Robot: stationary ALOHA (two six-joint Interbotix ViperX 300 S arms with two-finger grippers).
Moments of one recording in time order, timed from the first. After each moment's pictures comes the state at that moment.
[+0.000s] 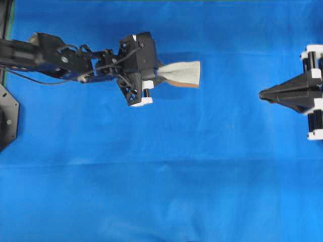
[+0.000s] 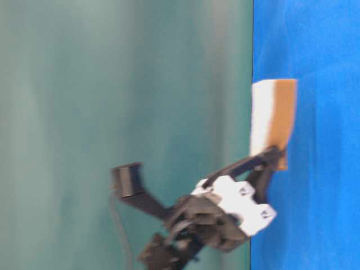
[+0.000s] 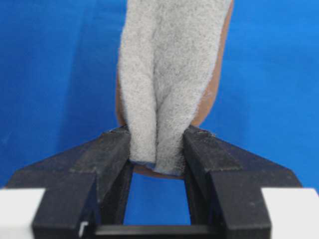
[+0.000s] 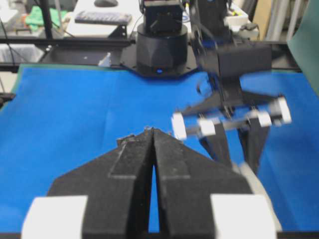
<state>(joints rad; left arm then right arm) 0.23 0.12 0.67 -0.03 -0.19 0.18 -0.01 -0.86 1.17 0.00 -0.28 0.00</state>
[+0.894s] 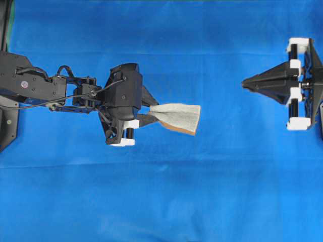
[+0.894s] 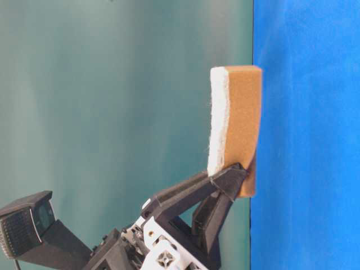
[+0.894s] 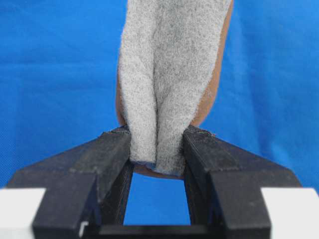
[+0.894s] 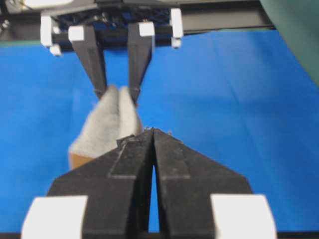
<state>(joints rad) 0.00 -0.10 0.69 -0.04 -0.03 0.09 -0.07 -0.71 1.11 0.00 -0.28 0.06</state>
